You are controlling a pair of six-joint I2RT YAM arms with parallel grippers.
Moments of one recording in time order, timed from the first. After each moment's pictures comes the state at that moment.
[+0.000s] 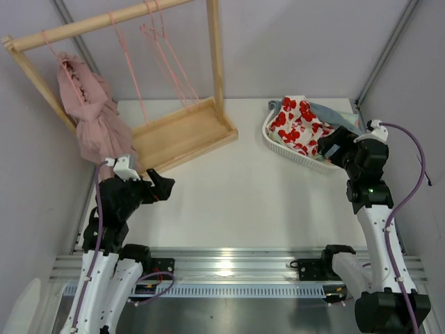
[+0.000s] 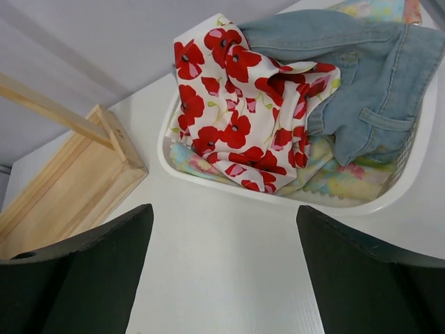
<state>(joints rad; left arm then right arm) -0.12 0.45 0.64 -0.54 0.20 -0.39 -0.06 0.86 0.85 -0.26 -0.07 0.48</state>
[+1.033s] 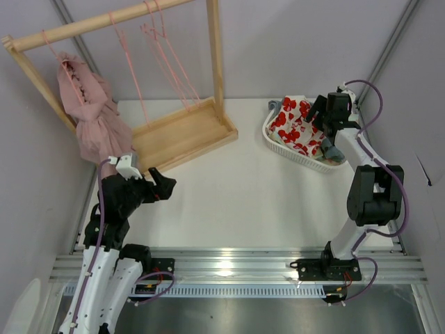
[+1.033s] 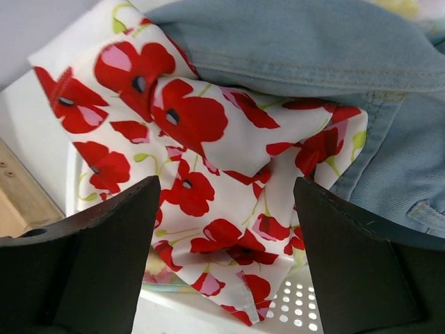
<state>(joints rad) -0.12 0.50 0.64 -0.53 0.22 -0.38 0.01 1.73 1.36 -0.19 0.13 0.46</state>
